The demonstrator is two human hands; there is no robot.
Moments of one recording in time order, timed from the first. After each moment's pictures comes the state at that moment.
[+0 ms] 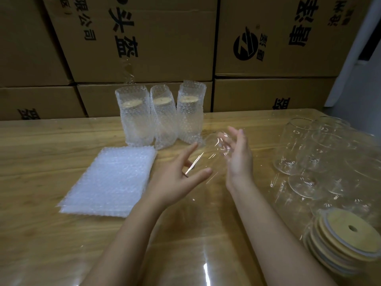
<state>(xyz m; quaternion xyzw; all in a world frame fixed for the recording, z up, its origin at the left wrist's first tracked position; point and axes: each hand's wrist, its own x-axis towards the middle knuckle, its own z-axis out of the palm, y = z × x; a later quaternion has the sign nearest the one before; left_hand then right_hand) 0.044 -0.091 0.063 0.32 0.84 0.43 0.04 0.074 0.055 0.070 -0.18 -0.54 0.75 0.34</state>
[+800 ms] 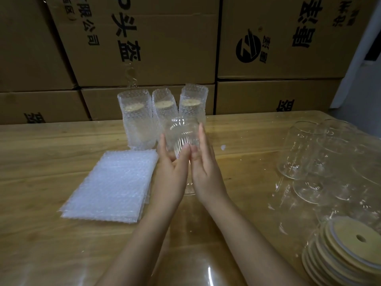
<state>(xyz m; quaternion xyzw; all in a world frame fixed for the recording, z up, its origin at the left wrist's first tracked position) 0.047 -0.075 0.068 0.17 0.75 0.64 -0.04 0.073 0.006 0.060 0.02 -0.77 0.55 0.32</state>
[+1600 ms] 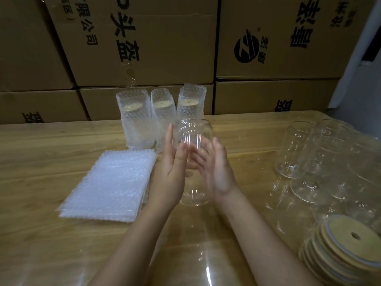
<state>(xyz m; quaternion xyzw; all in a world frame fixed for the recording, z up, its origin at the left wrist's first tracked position) 0.046 -0.076 0.065 0.28 0.69 0.67 -0.04 0.075 0.032 0.065 -0.01 -0.61 0.77 0.16</state>
